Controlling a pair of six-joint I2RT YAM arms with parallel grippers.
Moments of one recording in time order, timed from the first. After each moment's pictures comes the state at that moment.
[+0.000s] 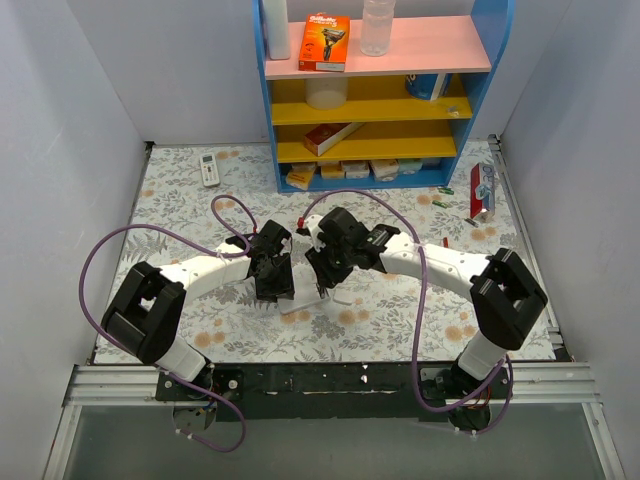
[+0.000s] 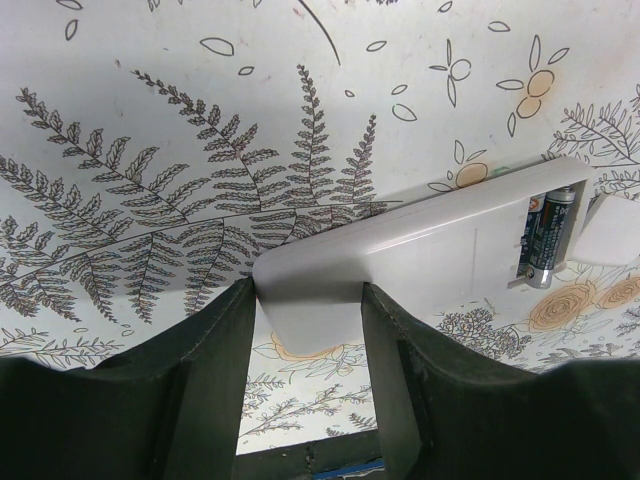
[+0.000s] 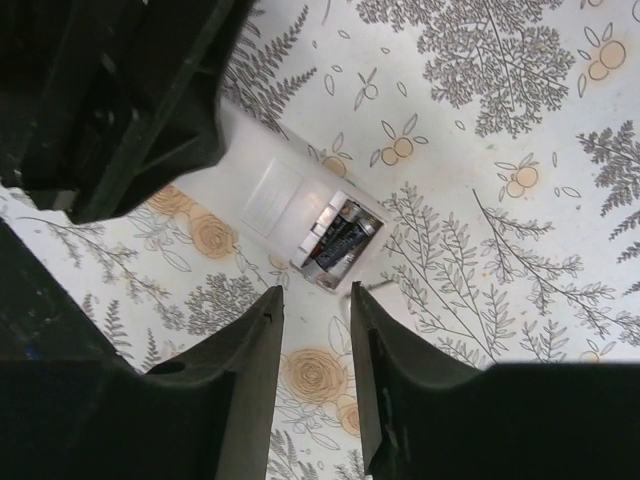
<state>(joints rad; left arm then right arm) -0.61 1.53 0.86 -0.59 0.03 -0.73 0.91 1.65 1.17 -0.47 -0.20 0.08</state>
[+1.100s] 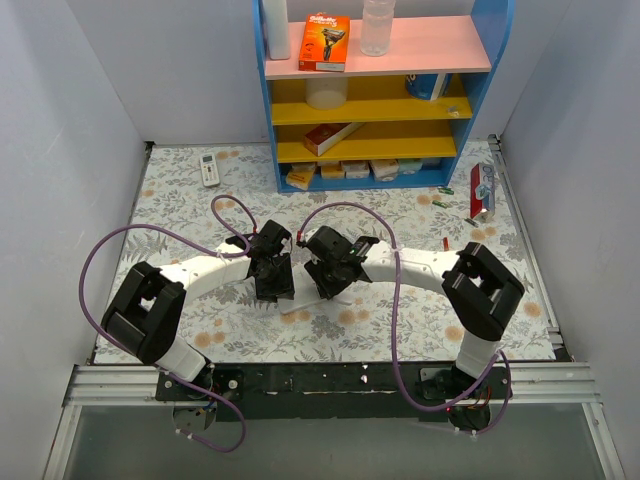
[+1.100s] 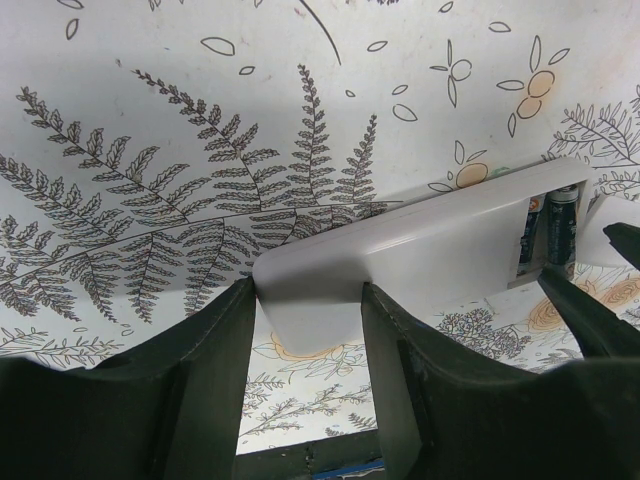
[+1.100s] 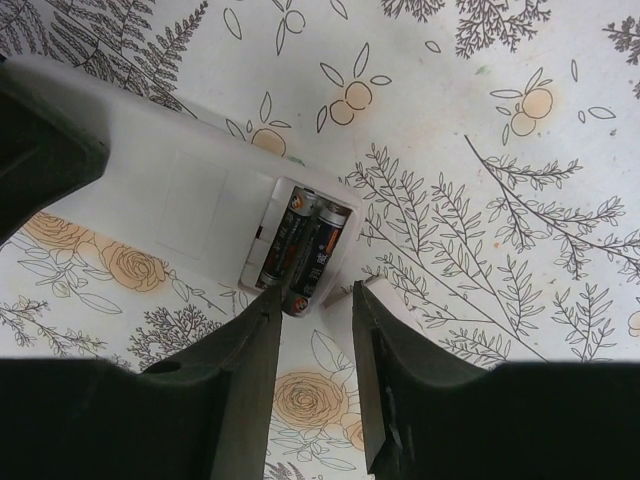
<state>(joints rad) -0.61 1.53 0.86 -0.59 0.03 -0.74 0.98 1.76 1.15 -0.48 0.02 0.23</state>
